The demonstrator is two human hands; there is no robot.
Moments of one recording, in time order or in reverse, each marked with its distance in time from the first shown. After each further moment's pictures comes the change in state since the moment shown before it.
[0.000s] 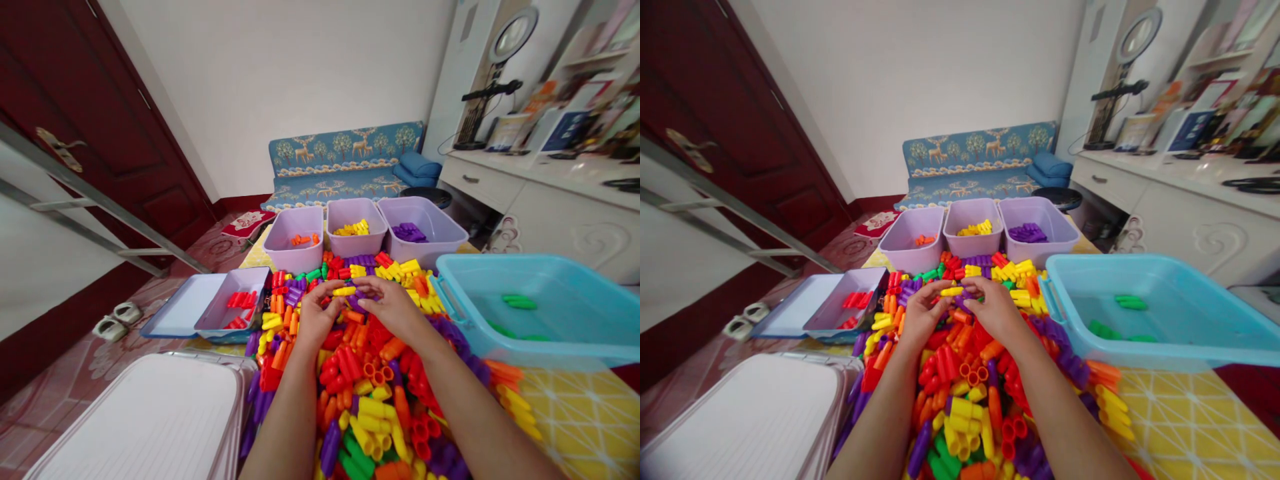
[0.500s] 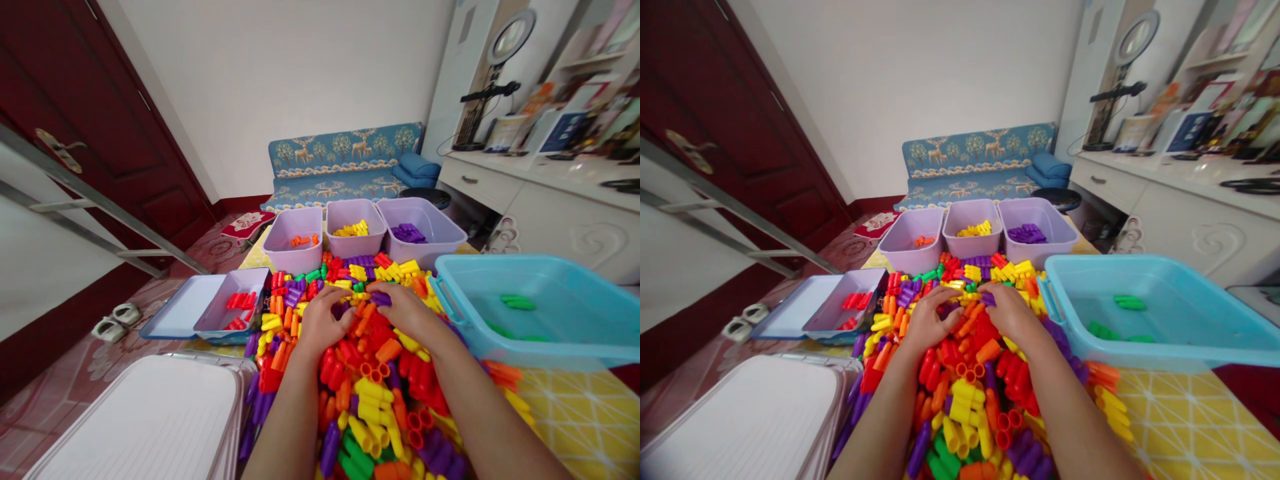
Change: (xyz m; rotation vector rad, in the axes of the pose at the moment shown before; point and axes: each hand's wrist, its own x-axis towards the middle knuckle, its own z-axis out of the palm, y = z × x) left_hand -0.005 0.014 0.002 0.717 -0.147 0.242; right_hand -0.004 0.015 -0.025 -0.455 -0.055 0.020
